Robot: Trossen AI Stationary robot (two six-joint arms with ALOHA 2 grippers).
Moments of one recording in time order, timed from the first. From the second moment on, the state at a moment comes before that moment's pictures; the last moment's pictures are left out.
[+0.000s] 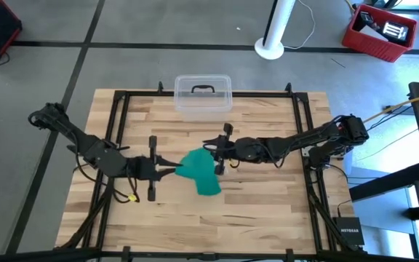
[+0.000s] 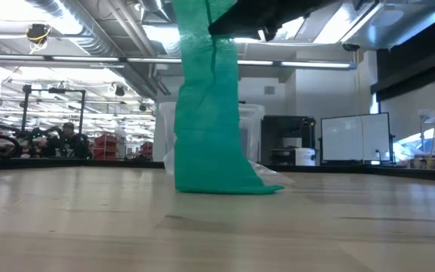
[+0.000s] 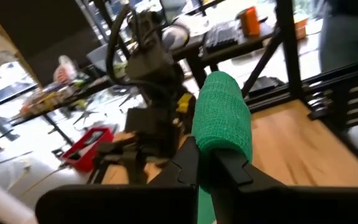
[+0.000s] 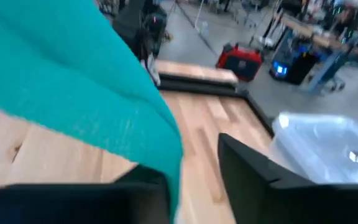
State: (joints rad) left arm -0.60 1.14 1.12 -0.14 -0.71 0.27; right arm 0.16 1.57 1.00 0.29 0.40 -0.13
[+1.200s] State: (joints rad) left arm -0.60 1.22 1.10 -0.10 -0.77 0.38; right arm 0.45 1.87 0.67 1.20 0.35 1.34
